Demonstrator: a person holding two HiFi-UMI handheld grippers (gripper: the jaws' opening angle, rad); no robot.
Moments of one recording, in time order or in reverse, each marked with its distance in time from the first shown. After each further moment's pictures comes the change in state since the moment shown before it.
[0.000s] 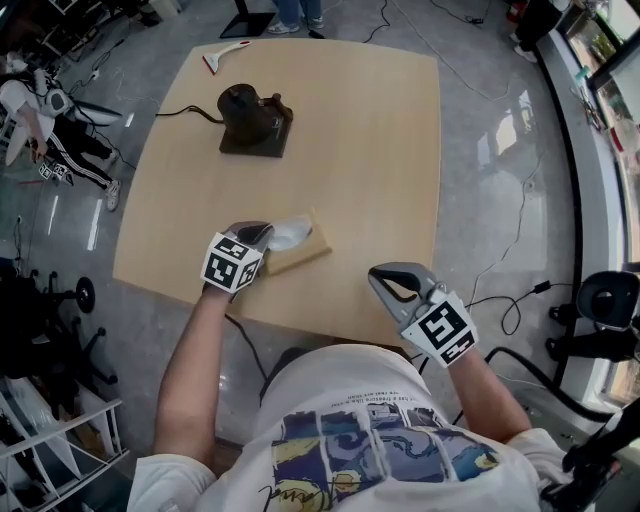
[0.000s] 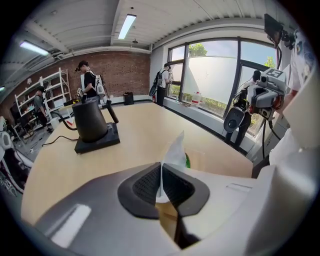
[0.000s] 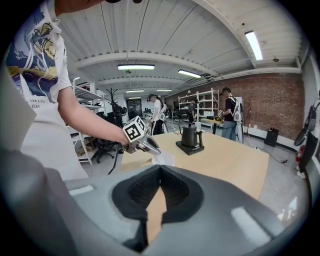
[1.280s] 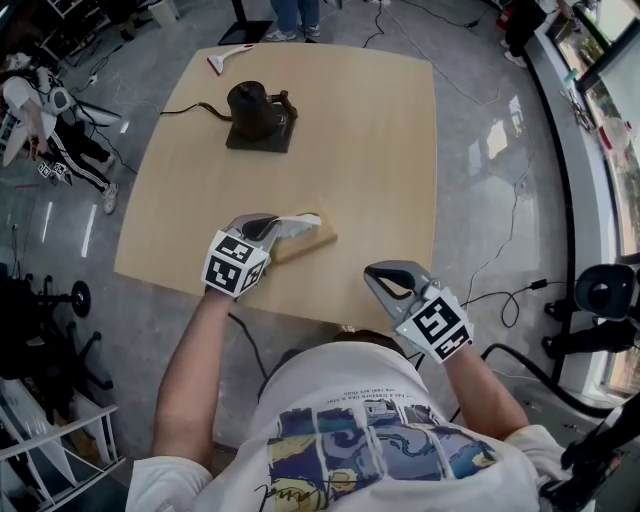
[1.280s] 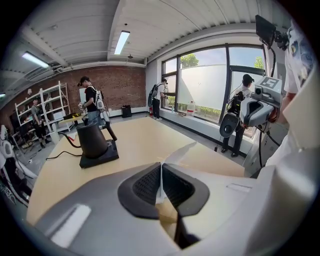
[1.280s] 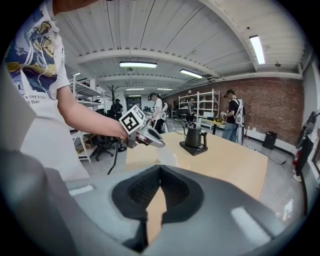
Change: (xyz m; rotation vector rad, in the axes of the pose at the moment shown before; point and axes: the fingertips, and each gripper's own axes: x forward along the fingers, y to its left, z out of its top) left arm -0.053 -0.032 0.029 0.060 -0.139 0.003; right arm 0.000 0.048 0.004 -0.026 0.017 -0.025
